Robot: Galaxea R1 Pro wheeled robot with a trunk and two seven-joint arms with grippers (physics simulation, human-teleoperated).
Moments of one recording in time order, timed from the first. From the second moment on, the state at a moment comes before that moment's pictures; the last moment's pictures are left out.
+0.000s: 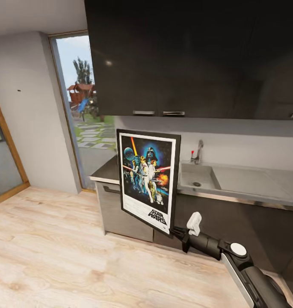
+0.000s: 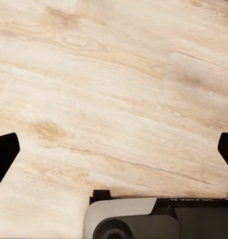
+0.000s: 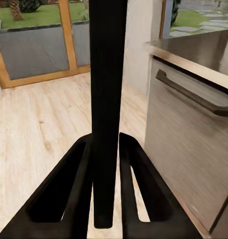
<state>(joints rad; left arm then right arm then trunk) 0.03 0.13 0.16 -0.59 0.07 -0.05 -0.29 -0.31 -0.21 0.18 -1.32 -0.15 0.14 0.79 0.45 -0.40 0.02</state>
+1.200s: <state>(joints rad) 0.03 0.13 0.16 -0.59 0.07 -0.05 -0.29 -0.31 -0.21 0.18 -1.32 -0.15 0.14 0.79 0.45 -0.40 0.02</state>
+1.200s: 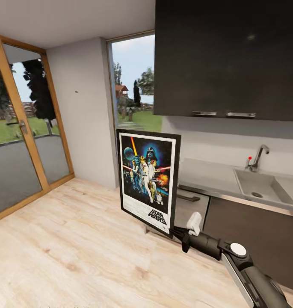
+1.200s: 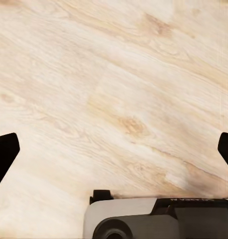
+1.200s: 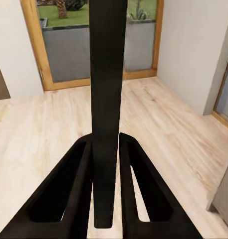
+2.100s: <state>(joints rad) 0.03 0.13 0.16 -0.59 0.07 -0.05 -0.29 -0.31 -0.21 0.18 -1.31 -0.15 0.14 0.79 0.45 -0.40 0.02</state>
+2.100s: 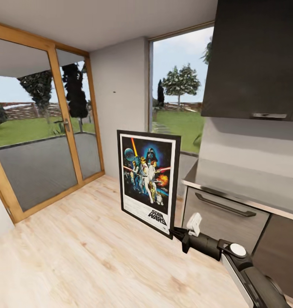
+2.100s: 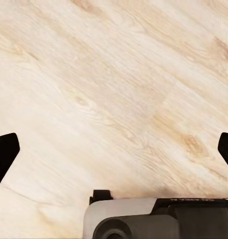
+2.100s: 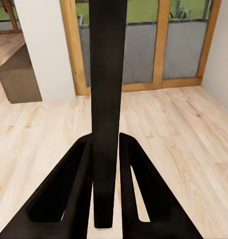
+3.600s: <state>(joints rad) 0.03 0.13 0.16 -0.59 0.07 -0.05 -0.29 -0.31 -0.21 0.18 -1.31 -0.15 0.14 0.79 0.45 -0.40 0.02</state>
